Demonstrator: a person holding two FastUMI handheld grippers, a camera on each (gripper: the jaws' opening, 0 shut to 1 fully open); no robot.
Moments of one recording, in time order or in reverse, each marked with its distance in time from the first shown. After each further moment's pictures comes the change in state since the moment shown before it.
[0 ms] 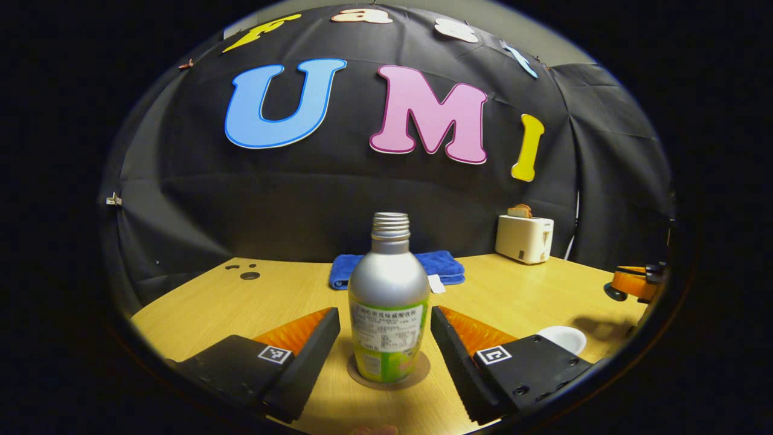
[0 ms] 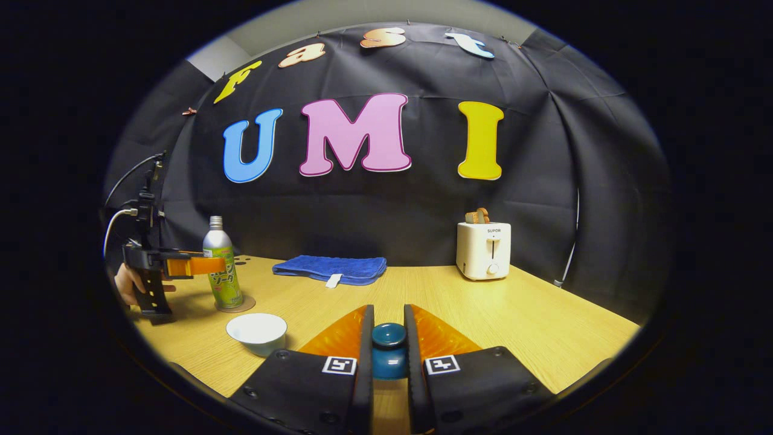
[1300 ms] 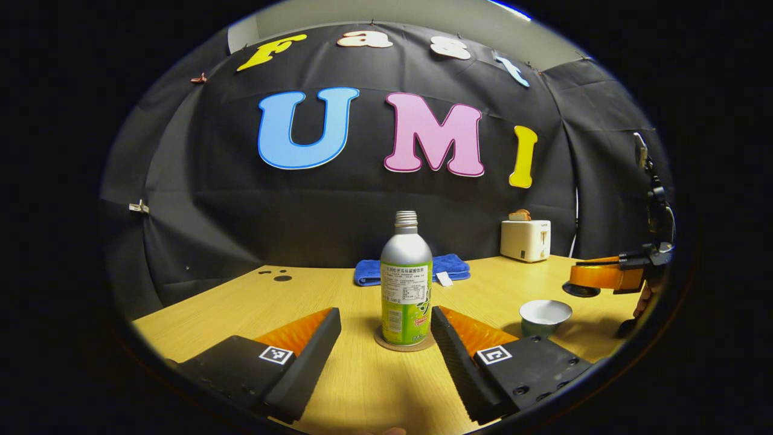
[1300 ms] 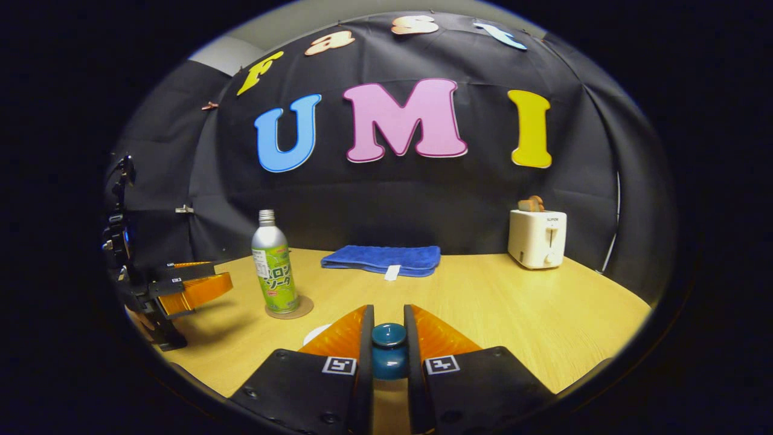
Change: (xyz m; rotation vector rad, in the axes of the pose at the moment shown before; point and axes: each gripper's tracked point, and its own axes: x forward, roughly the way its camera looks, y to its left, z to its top) left arm -0.063 0.023 -0.005 0.051 -0.094 0.088; right arm 0.019 0.127 -0.008 -0.020 0.102 0.173
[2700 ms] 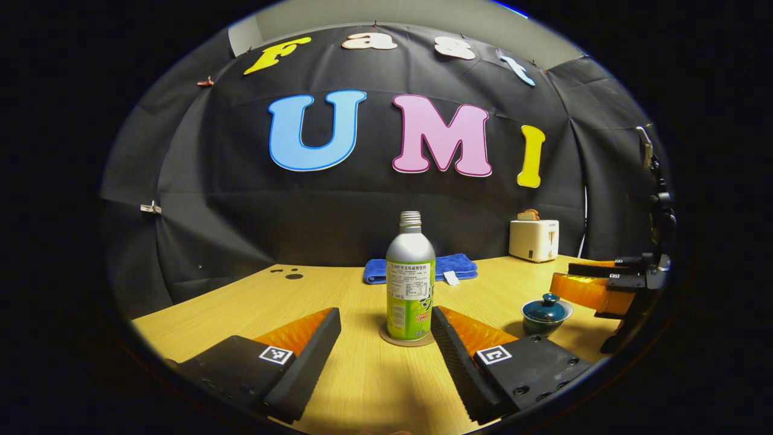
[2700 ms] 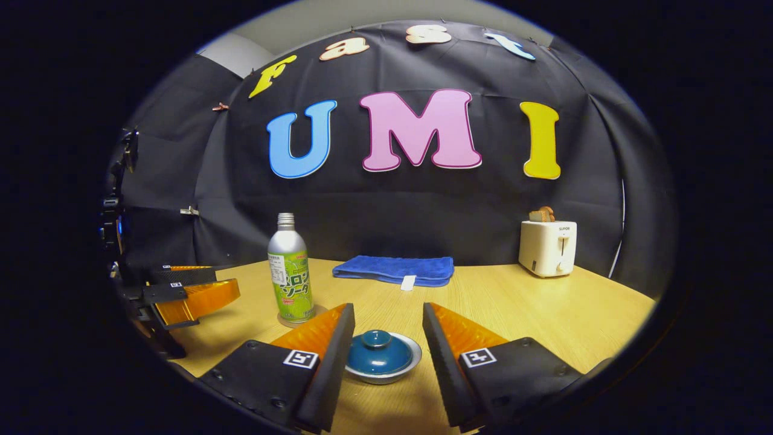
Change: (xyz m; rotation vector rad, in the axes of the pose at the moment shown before) left arm -0.015 0.000 0.000 -0.004 0.004 0.066; right arm -0.006 0.020 0.002 0.014 -0.100 -0.023
